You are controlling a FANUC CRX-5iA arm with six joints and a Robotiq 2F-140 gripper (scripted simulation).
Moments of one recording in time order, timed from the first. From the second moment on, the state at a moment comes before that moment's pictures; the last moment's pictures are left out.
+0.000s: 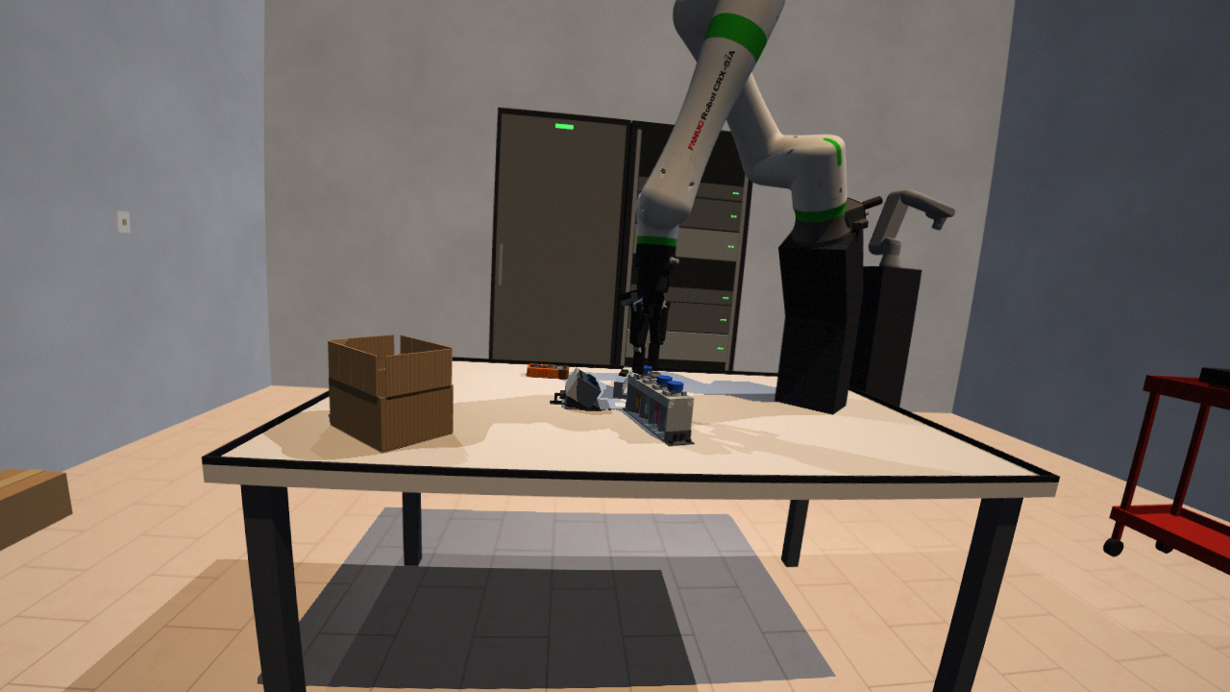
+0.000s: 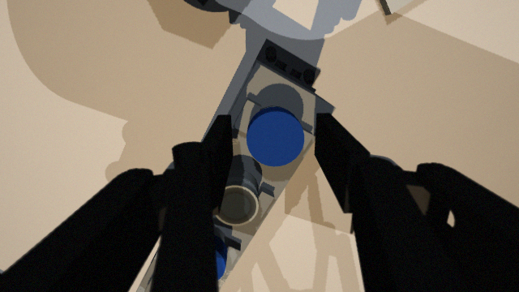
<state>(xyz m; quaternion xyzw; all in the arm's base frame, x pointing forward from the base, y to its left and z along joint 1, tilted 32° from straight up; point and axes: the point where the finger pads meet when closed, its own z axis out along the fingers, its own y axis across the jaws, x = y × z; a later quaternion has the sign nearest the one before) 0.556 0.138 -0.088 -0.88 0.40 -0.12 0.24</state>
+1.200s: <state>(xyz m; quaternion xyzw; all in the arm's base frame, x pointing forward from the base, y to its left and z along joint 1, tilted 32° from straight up) 0.556 0.137 -0.089 -0.57 0.76 0.03 0.30</state>
